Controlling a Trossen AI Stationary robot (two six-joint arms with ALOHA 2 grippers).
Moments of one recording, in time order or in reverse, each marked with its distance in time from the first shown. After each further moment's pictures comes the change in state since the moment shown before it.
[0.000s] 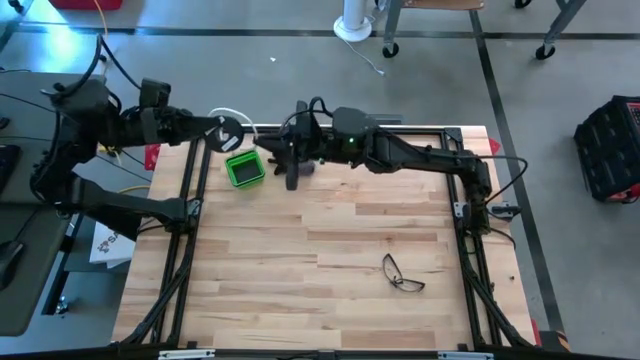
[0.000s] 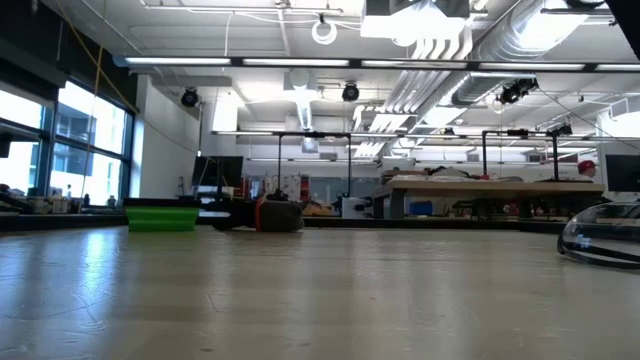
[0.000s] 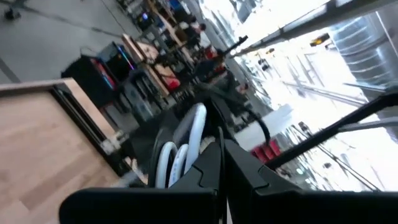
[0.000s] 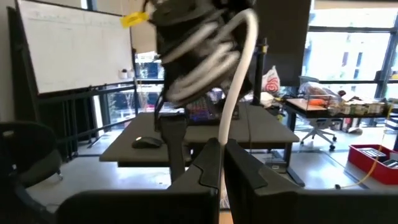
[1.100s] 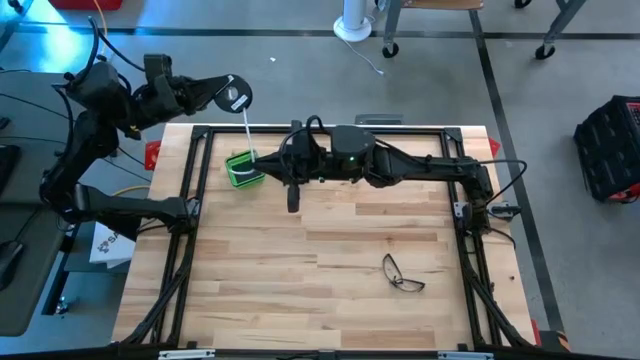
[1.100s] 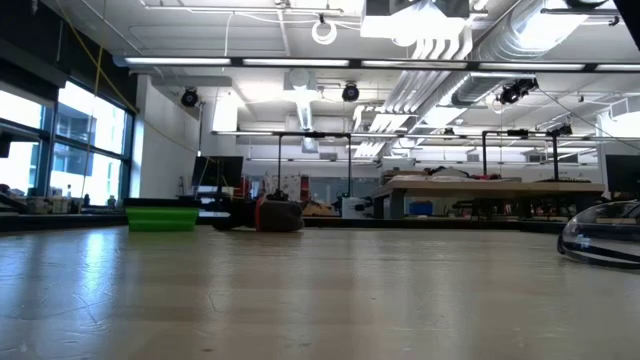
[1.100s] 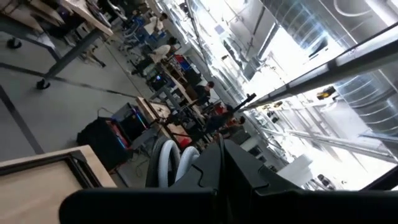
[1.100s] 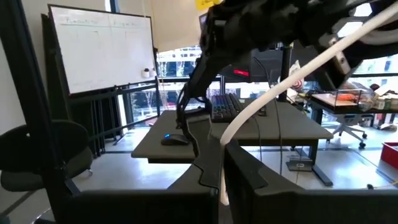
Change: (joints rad) left arm 0.246 0.072 0.000 0.208 0.000 0.023; right arm 0.091 0.003 0.000 -0.020 -0.008 0.042
